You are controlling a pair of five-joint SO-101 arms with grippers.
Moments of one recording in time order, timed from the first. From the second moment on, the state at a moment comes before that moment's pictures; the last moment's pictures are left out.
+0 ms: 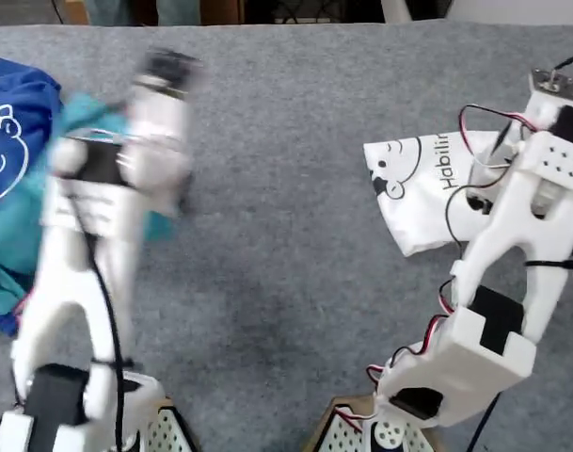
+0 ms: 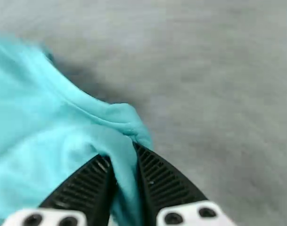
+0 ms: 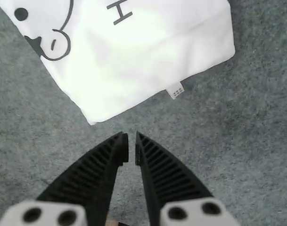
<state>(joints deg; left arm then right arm) 11.6 -18.9 3.4 86.2 -14.2 29.1 11.4 -21.1 100.7 8.9</state>
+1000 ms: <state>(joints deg) -6.5 -35.2 10.2 97.5 -16.0 5.4 -8.9 8.9 100.7 25.5</state>
